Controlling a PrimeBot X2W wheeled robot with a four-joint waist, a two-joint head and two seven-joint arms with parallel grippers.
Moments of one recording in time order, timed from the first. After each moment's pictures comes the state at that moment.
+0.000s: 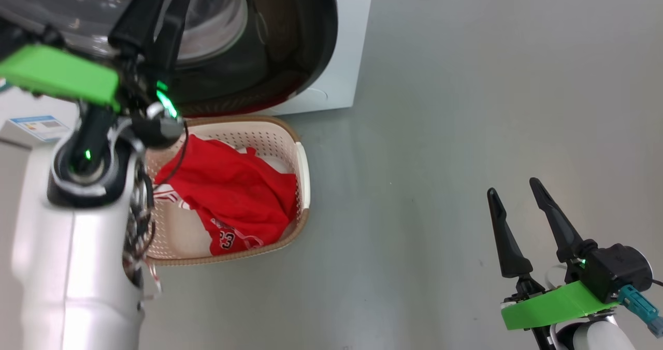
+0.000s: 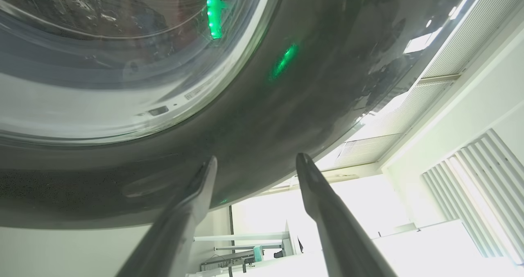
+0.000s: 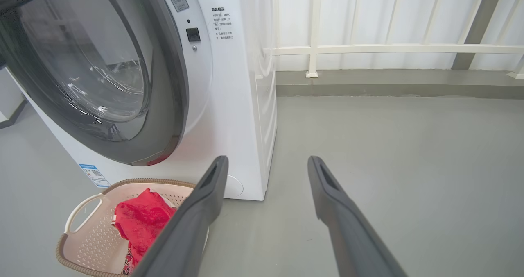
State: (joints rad) left arm -0.87 0.04 0.00 0.36 -1.62 0.05 0.30; right arm -0.05 -0.04 0.02 0.05 0.21 0.12 -0.25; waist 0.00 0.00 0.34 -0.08
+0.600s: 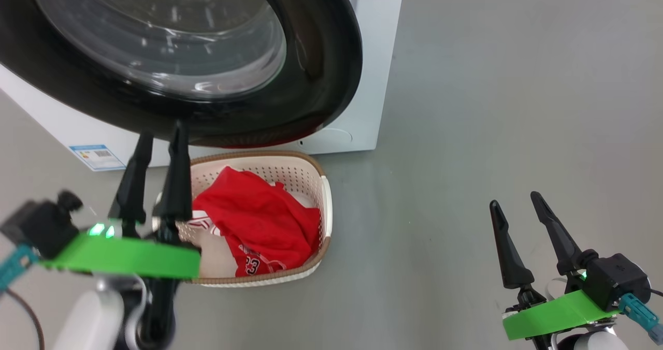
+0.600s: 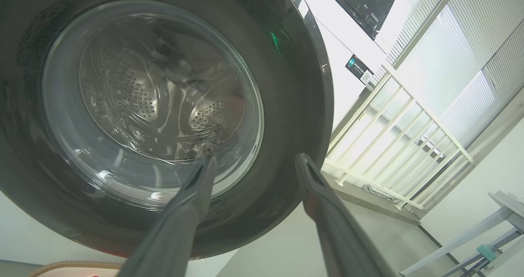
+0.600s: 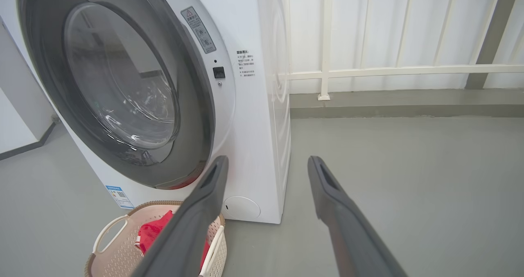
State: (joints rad) left arm -0.38 0.22 -0.21 0.00 -0.90 0.10 -0.16; right arm -0.02 -0.04 0.02 0.07 0.25 0.12 -0.25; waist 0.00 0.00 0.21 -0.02
